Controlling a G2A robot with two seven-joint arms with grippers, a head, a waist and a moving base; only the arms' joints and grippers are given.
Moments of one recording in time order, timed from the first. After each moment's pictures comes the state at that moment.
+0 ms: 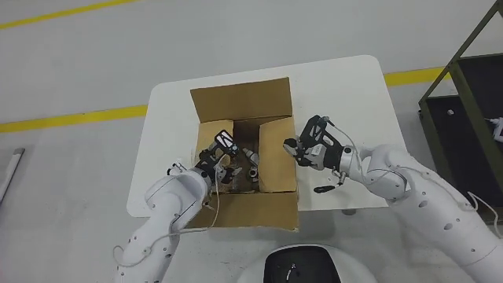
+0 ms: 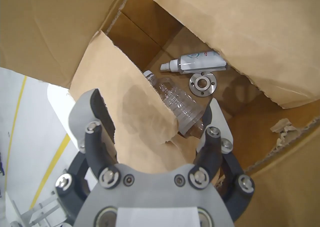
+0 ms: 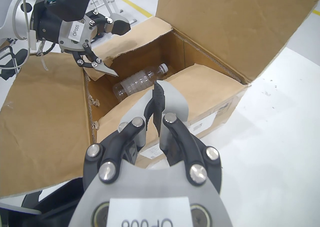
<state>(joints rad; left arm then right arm) 1.08 -1.07 -1.16 -1.83 1.43 -0.40 -0.88 -0.93 -1.07 0.94 -1.56 -0.75 -0.47 0.36</state>
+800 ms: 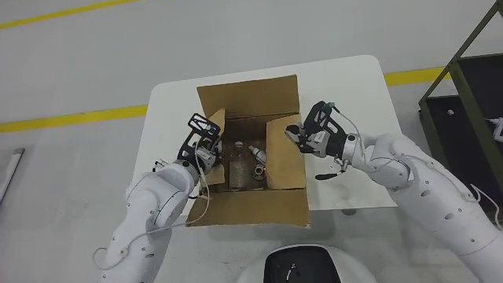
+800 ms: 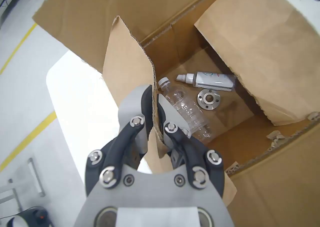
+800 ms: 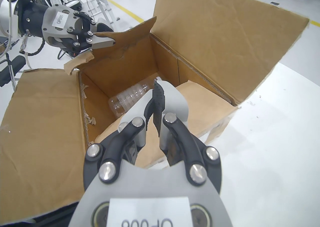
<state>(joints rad) 1.11 -1.08 -1.32 -1.92 1.14 -0.24 -0.90 -0.90 -1.09 1.00 -1.54 -0.74 -0.49 0.38</state>
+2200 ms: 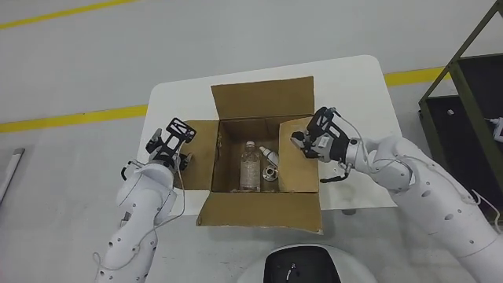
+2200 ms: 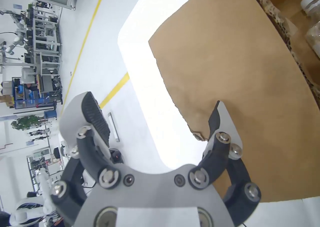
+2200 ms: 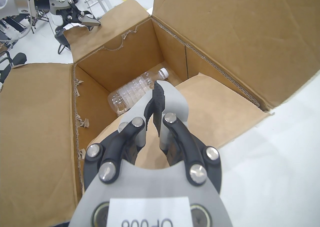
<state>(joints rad) 1.12 -1.05 -1.35 -1.81 1.71 -0.31 -0.90 -0.93 -1.10 1.03 -1.49 -0.72 -0.51 0.45</state>
